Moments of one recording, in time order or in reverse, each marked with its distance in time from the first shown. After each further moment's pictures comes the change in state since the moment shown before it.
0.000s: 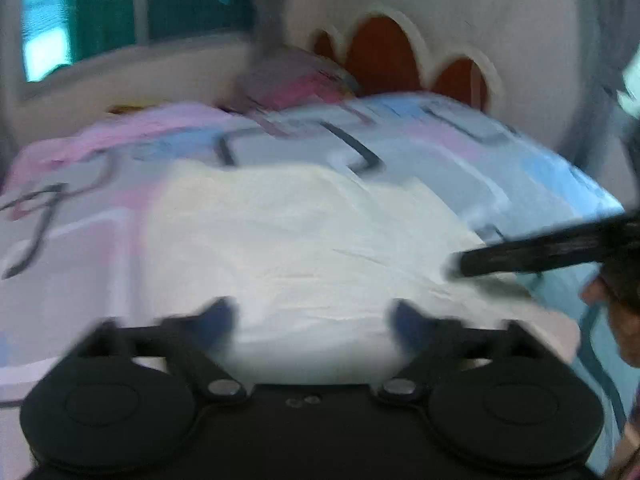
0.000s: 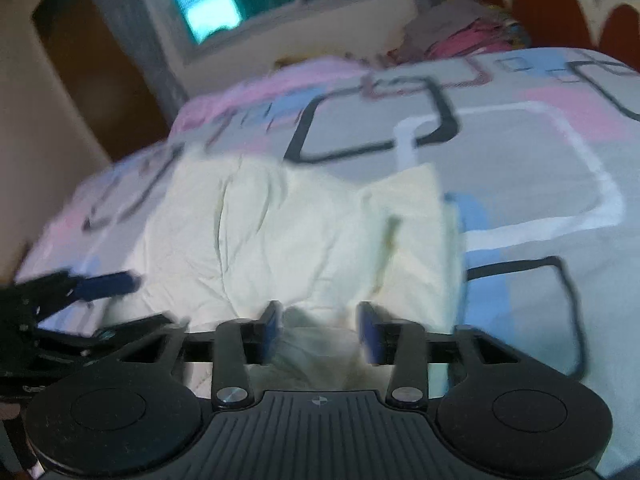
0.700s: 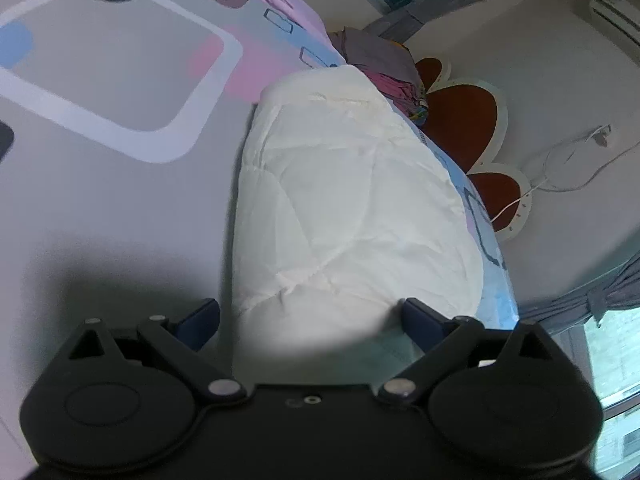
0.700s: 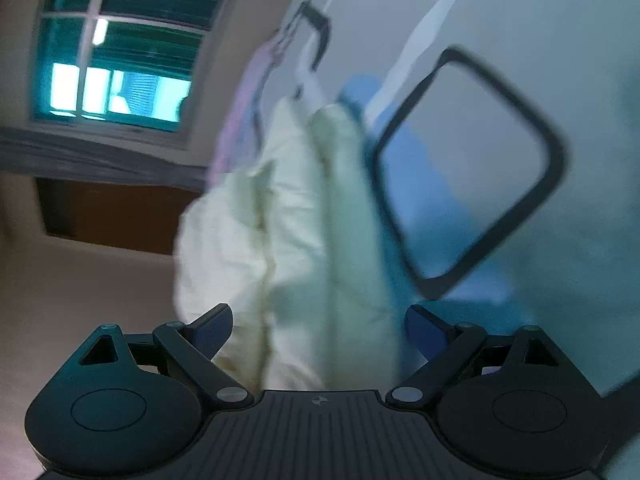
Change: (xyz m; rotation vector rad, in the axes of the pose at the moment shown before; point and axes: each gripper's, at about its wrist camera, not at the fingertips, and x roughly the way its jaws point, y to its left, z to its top) left arm 0.018 0.116 -0.076 -0.761 0.147 -0.269; right arm 0.037 -0.124 -0.038 0.704 0.191 0.407
